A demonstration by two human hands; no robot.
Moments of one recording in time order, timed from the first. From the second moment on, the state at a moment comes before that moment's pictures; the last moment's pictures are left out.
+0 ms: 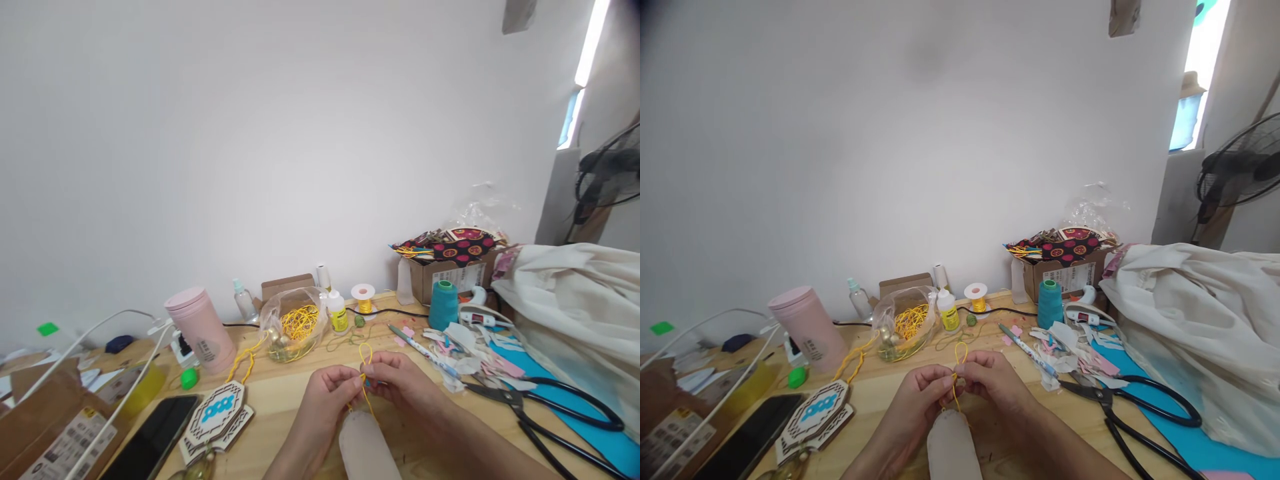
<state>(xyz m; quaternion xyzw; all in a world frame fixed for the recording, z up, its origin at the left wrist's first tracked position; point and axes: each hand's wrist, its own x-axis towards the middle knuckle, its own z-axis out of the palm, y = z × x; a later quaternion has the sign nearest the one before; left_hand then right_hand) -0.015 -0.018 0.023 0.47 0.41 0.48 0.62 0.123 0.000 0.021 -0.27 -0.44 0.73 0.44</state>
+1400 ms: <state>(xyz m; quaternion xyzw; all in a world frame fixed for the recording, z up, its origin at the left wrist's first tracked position) -0.016 -0.020 0.028 0.40 0.32 0.49 0.71 0.125 0.004 0.021 -0.28 -0.64 0.52 0.49</state>
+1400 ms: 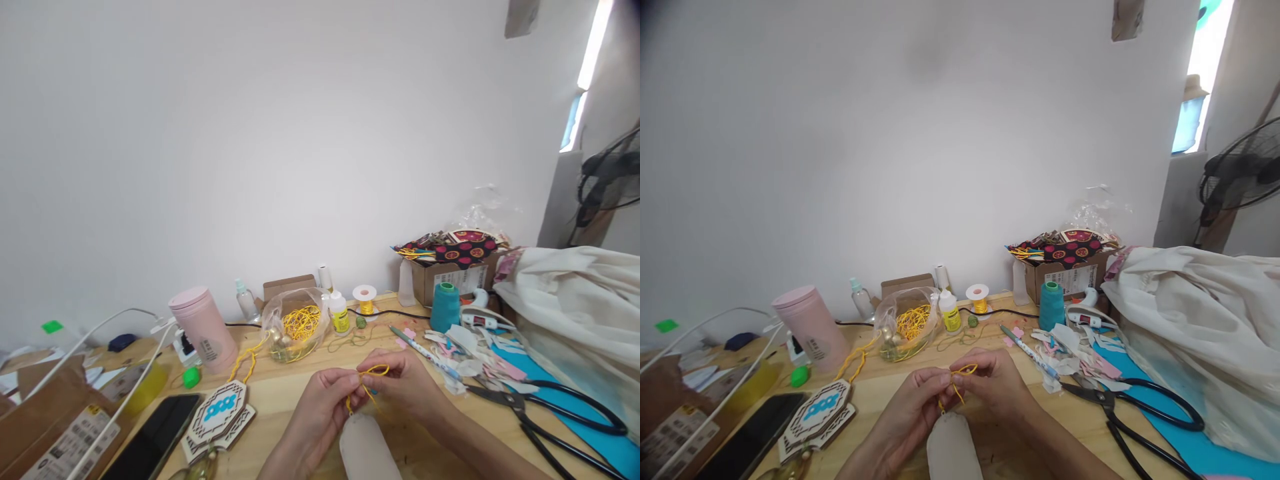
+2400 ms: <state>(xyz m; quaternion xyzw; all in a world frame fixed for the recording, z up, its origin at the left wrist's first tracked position) -0.020 -0.023 0.032 0.35 0.33 0.45 0.76 0.136 0.003 0.034 -0.29 -0.75 0.43 0.42</state>
